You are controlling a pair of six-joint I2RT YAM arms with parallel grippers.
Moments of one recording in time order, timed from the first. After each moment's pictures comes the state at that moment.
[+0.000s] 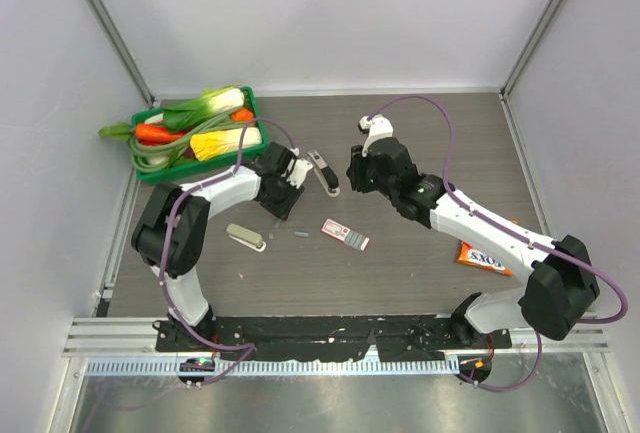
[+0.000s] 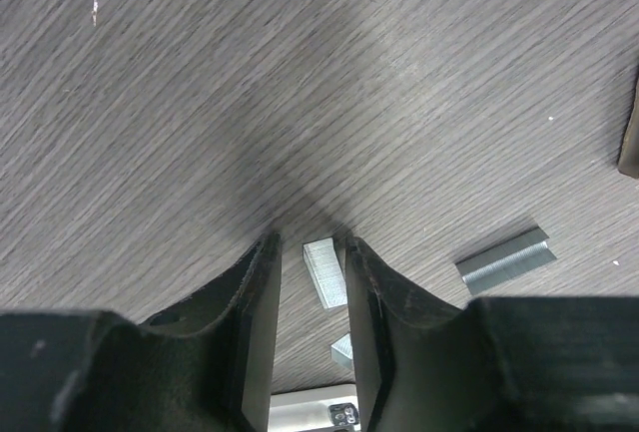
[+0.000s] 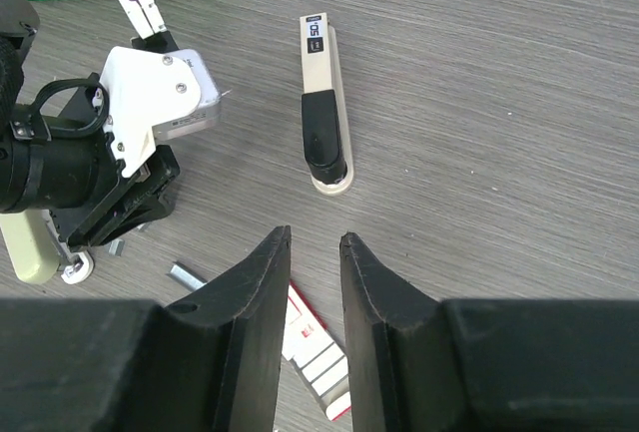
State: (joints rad) left arm -0.50 1.80 1.13 -0.51 0.09 0.16; right arm 0.70 1.35 1.04 -0.18 0.21 0.30
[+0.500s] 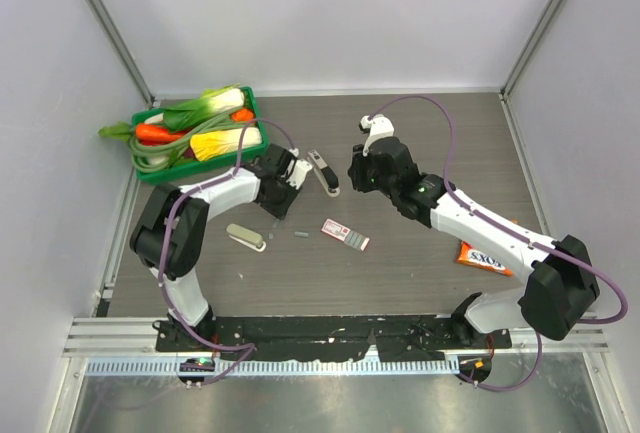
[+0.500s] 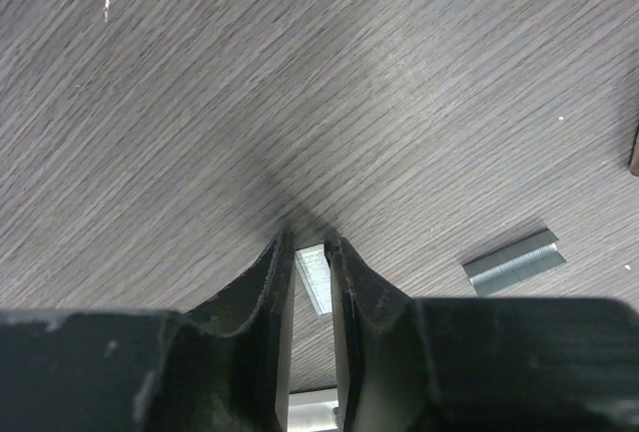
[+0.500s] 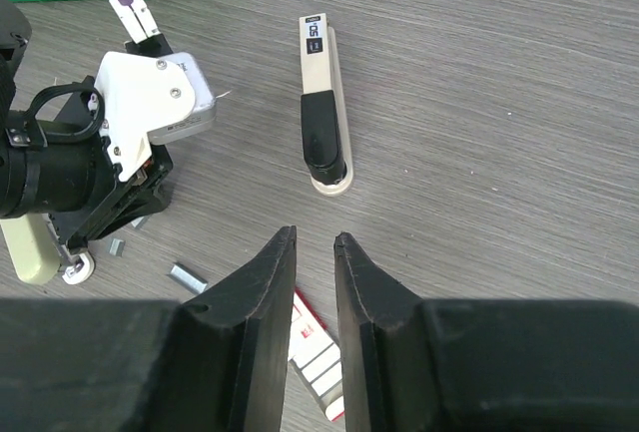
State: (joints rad) left arm -0.50 1.79 1.11 -0.49 0.07 0.16; right arm 0.70 1.35 1.04 -0.18 0.20 0.30
